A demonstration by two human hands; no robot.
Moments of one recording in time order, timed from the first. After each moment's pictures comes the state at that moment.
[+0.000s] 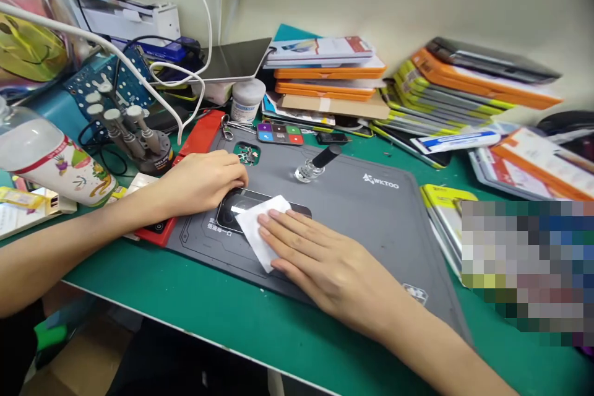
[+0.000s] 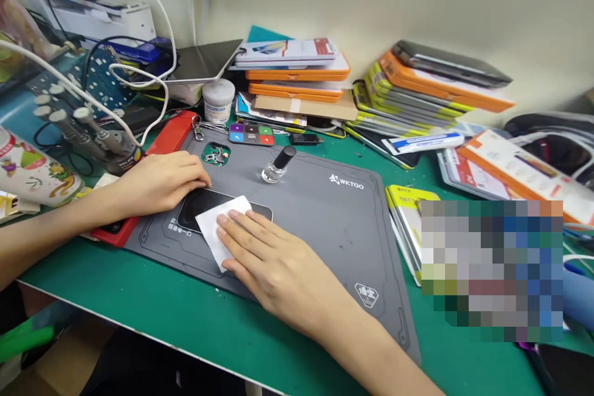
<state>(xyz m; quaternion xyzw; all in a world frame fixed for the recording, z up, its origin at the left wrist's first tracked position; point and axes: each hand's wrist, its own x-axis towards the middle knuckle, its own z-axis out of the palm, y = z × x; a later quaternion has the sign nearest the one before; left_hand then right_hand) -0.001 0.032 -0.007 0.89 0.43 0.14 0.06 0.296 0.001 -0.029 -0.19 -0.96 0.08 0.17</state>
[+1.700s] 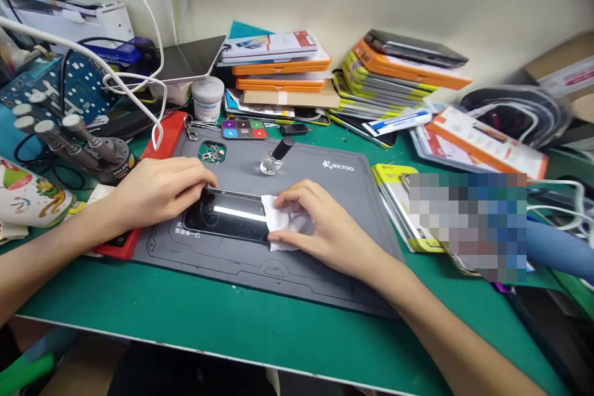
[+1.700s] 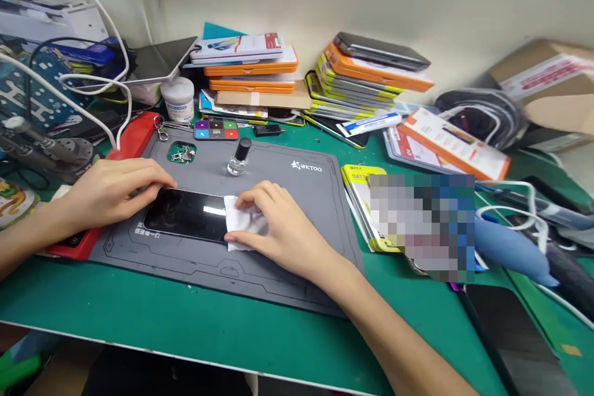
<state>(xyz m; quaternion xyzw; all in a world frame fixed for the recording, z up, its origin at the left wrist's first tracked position) -0.006 0.029 0.002 0.91 0.37 0.20 -0.02 0.334 0.038 -0.034 -0.37 -0.87 0.25 0.23</state>
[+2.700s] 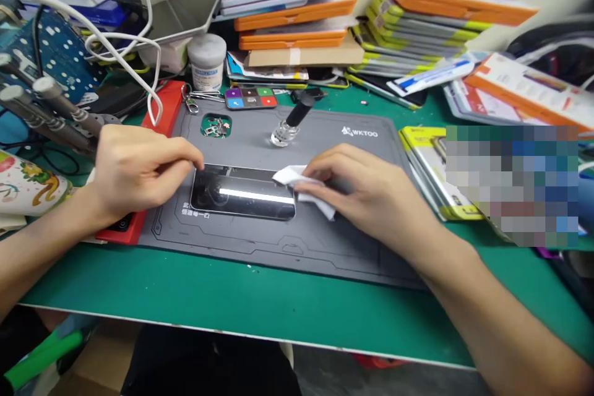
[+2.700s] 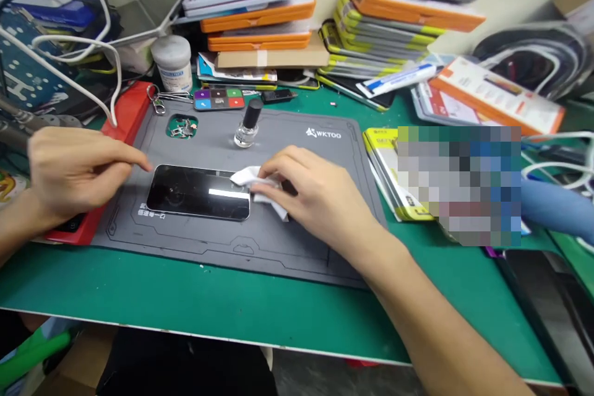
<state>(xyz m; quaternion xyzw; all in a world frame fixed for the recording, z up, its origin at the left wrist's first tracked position) -0.009 0.019 0.008 0.86 0.42 0.28 -0.07 0.344 0.041 -0.035 -0.38 -0.88 0.12 0.26</state>
